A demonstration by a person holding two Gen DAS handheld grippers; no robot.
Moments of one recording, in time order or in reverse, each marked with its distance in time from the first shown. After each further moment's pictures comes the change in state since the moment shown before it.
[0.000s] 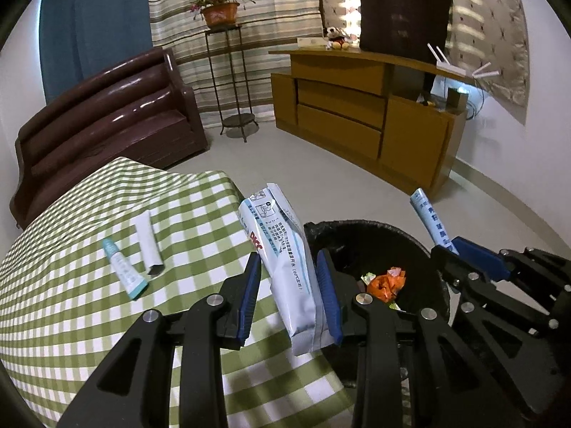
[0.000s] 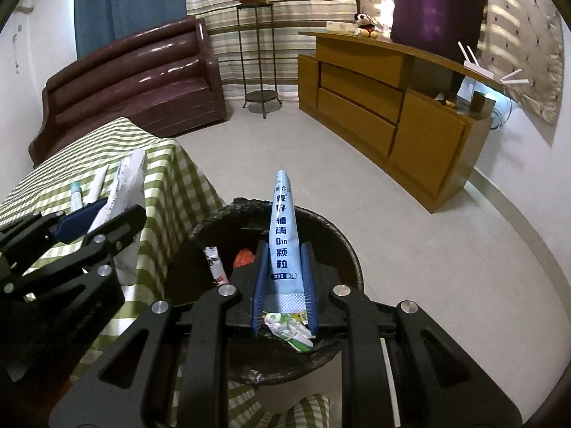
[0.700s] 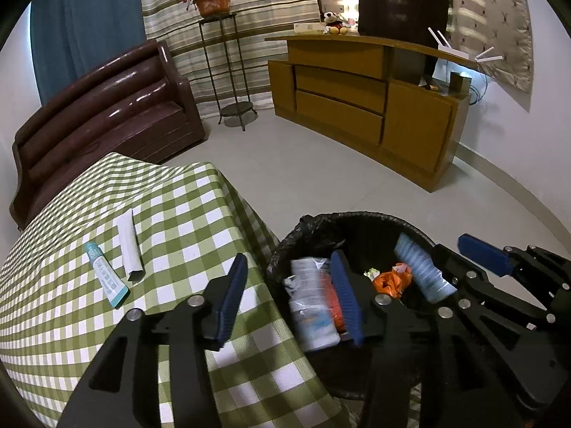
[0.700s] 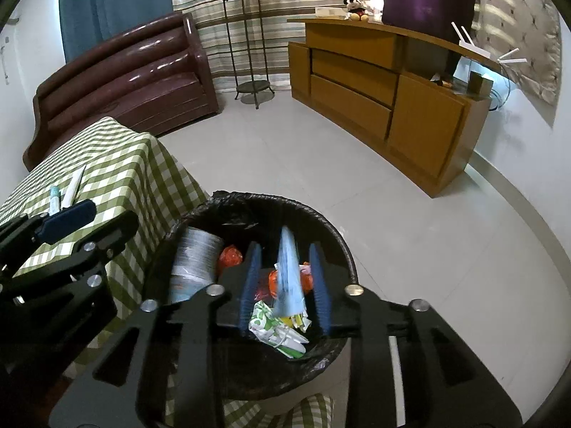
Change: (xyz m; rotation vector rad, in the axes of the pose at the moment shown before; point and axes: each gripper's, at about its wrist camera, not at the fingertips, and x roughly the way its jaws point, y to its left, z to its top) left arm 0.018 -0.007 0.005 0.018 0.051 0.012; right arm 0.029 -0.021 0.001 0.050 0.038 -0.002
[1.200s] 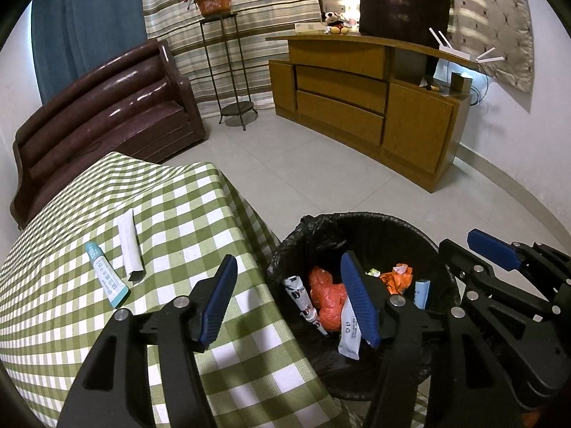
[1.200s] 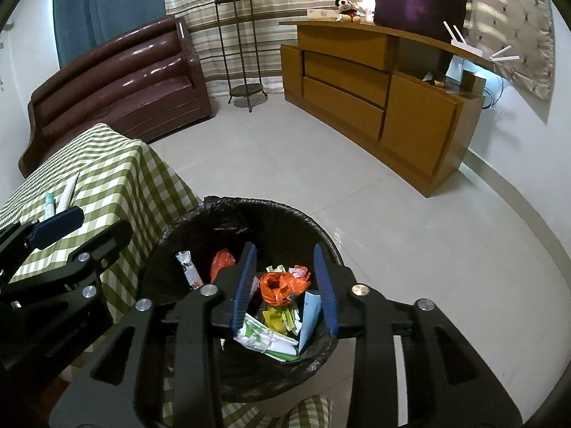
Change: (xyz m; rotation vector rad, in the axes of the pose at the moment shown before) left arm -0.001 0.004 0.001 -0.002 0.001 0.000; right arm -0.002 -0.005 0.002 0.016 -0.012 -0.020
